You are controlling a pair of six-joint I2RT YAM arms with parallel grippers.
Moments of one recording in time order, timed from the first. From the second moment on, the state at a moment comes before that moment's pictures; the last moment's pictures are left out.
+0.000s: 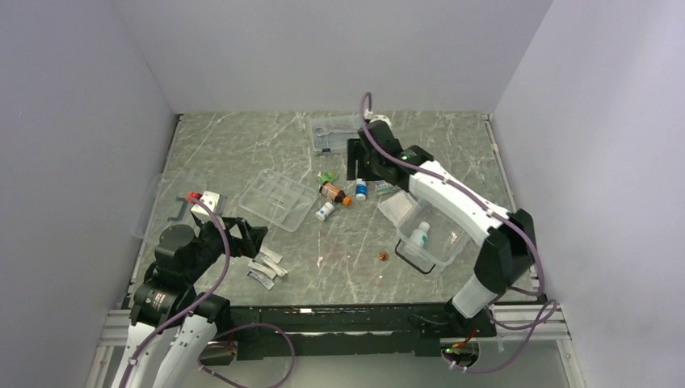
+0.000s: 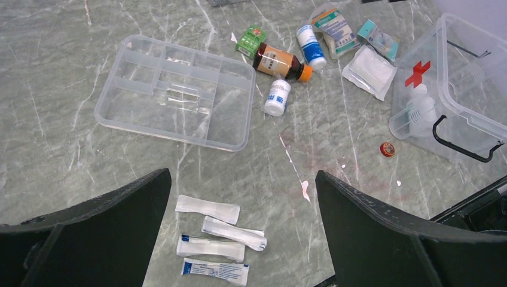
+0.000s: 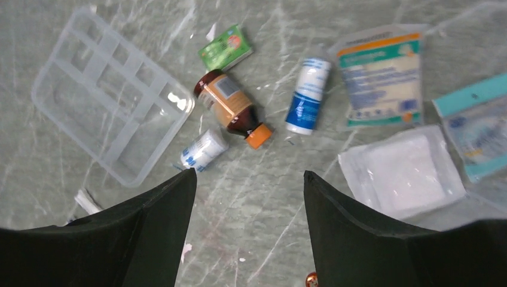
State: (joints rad) left arm -0.29 0.31 0.65 -0.61 0.17 -0.23; right arm 0.65 1.57 1.42 -0.61 0.22 0.51
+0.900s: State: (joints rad) left arm -0.29 0.34 0.65 -0.61 0.17 -0.23; right arm 0.67 2.04 1.58 -0.44 -0.12 -0.04
